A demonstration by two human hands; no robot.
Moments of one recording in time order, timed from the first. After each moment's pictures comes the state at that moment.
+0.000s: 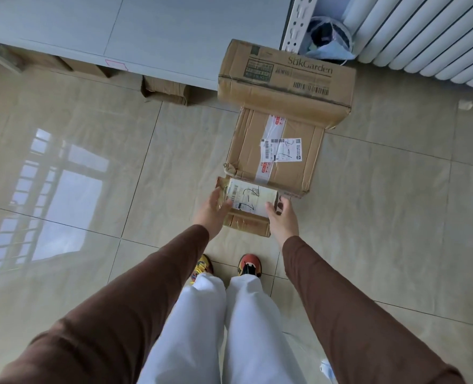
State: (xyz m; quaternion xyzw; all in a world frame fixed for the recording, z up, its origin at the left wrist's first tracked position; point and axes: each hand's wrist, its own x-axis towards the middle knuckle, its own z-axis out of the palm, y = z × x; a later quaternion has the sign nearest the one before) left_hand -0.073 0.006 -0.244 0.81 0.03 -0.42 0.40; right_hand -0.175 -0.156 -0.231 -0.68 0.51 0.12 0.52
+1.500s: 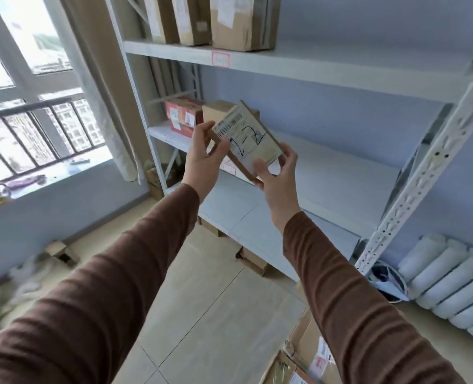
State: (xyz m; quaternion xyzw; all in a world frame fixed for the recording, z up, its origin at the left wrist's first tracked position) left_hand 0.127 0.144 0.327 0.73 -0.12 0.21 0.64; right_hand 0.104 -0.013 0.292 -0.61 -0.03 -0.15 0.78
